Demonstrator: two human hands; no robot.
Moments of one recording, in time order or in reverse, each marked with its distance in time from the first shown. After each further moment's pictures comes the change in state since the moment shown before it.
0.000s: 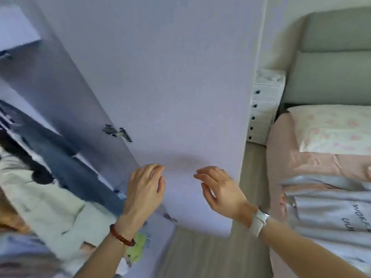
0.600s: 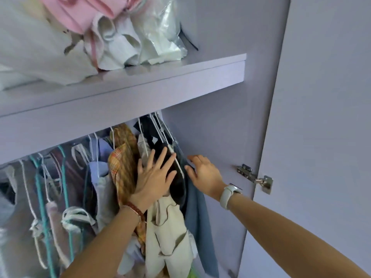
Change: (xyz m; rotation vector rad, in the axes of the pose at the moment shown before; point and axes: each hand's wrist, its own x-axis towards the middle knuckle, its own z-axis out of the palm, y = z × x) left_hand -0.020 -0.327 -0.104 0.323 -0.261 -0.554; right_hand 0.308 -0.221 0.205 0.094 -0.206 -0.123
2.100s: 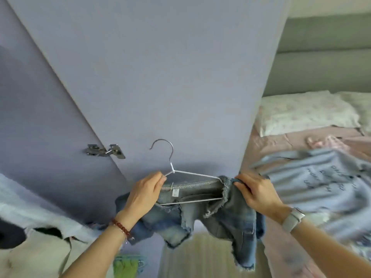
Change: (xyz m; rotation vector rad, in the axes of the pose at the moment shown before) left_hand -0.072 0.276 0.066 -0.726 -0.216 0.770; right_hand -0.407 0.140 -0.152 -0.371 0.371 0.573
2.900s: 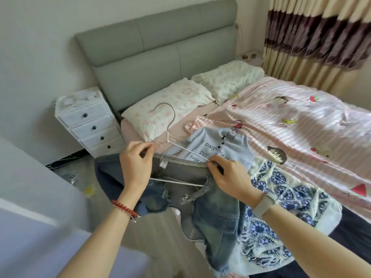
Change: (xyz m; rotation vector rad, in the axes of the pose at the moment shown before) left_hand 0.176 0.363 0.204 -0.401 0.119 0.346; right_hand -0.120 0.221 -0.178 -0.085 0.313 0.642
